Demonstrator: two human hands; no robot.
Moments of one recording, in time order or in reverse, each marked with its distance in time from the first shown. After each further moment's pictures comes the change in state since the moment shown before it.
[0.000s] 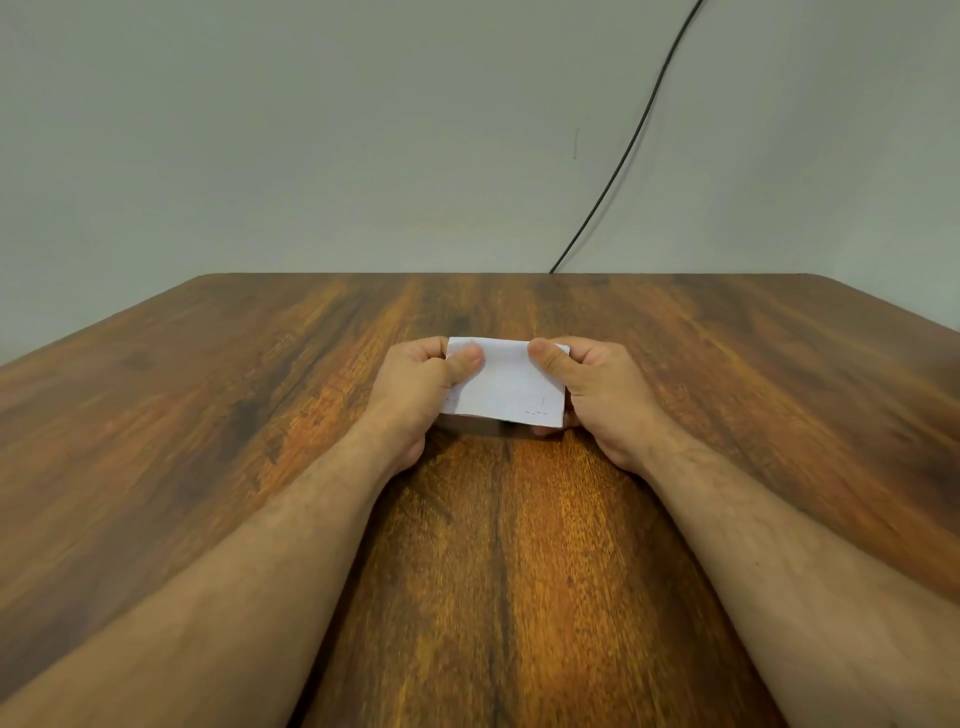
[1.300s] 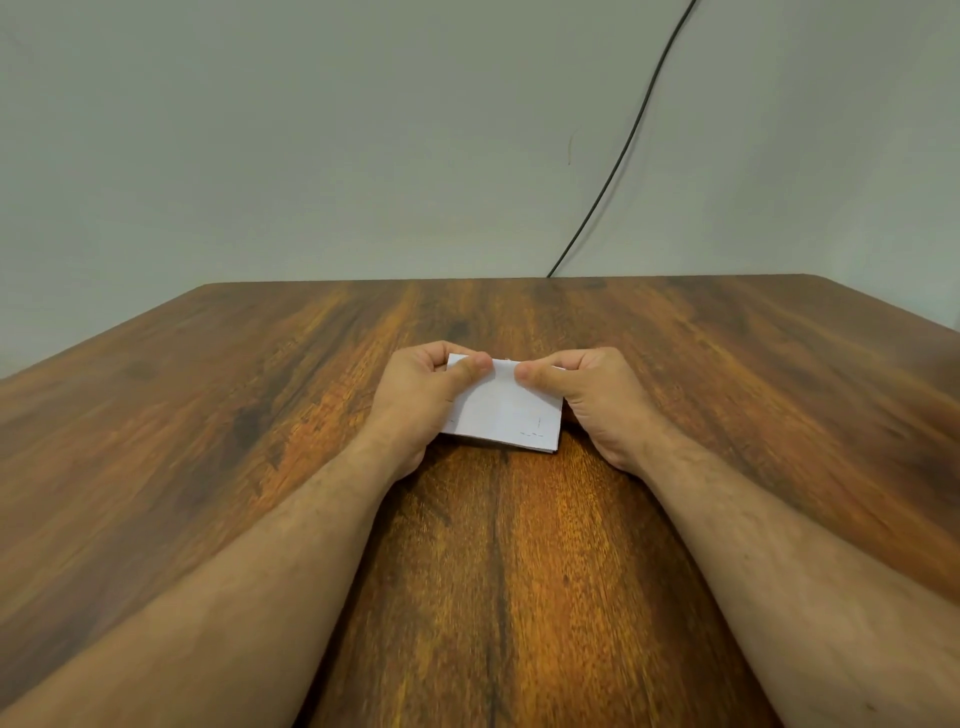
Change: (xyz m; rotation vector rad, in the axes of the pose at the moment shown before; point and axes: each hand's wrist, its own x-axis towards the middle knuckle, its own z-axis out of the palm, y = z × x) left_hand 0.001 -0.006 0.002 0.111 -0.009 0.104; right_hand 0.001 0.002 -0.006 -0.067 -0.013 -0.015
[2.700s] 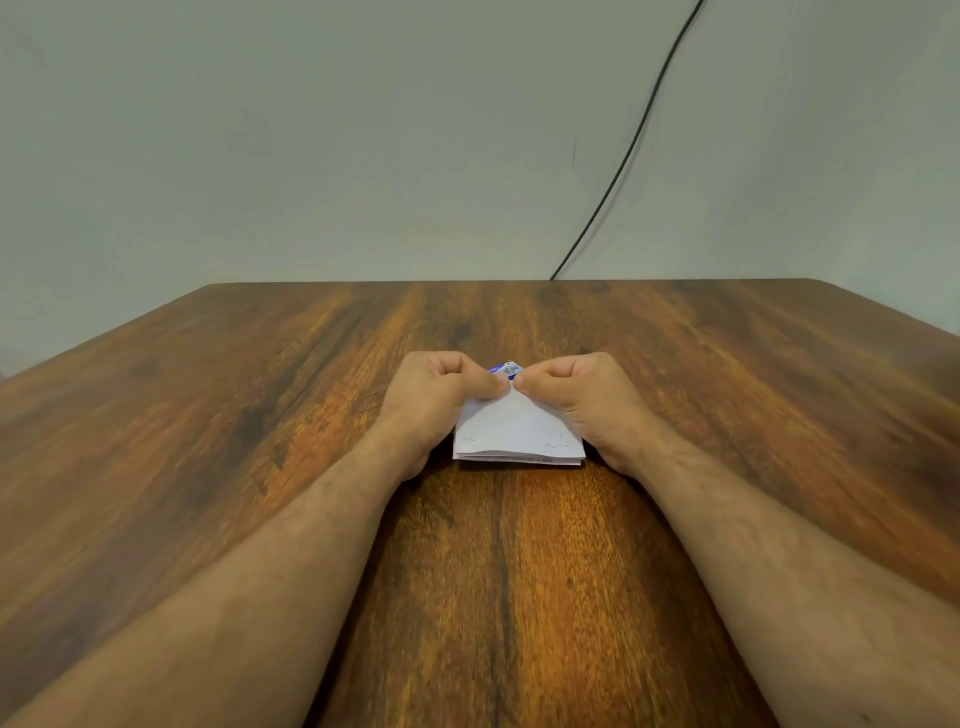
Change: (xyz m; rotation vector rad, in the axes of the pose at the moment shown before) left_hand -0.009 0.011 0.004 -0.017 -0.054 -0.041; right_hand -0.001 0.000 0.006 -0.061 -0.036 0.050
